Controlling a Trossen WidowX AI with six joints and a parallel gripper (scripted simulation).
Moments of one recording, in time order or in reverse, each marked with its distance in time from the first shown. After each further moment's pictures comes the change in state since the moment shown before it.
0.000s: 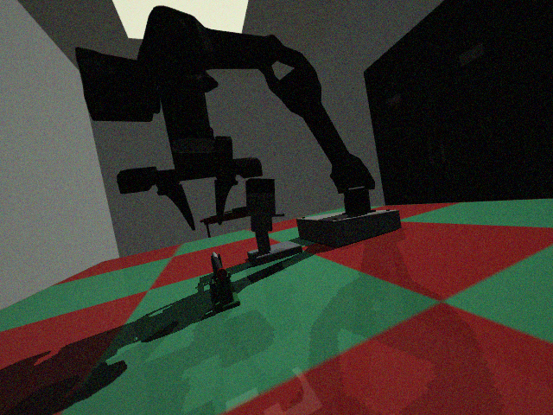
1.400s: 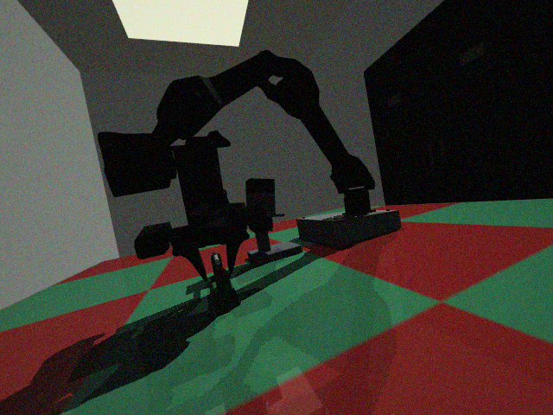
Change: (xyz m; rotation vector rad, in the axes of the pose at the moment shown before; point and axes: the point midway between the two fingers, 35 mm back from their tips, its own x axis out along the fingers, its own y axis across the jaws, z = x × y) arm 0.082 0.003 0.018 0.000 0.000 0.001
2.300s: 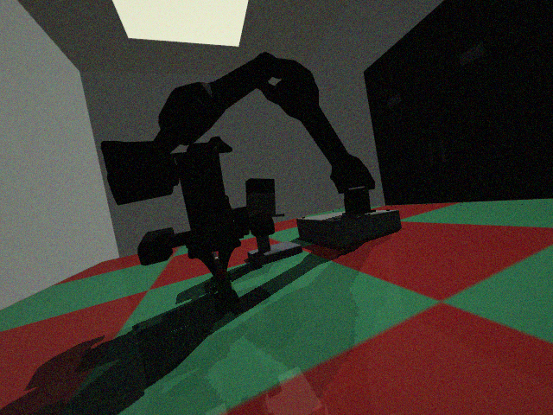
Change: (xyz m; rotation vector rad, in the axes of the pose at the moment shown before) arm 0.008 0.002 0.001 -0.002 0.003 0.007
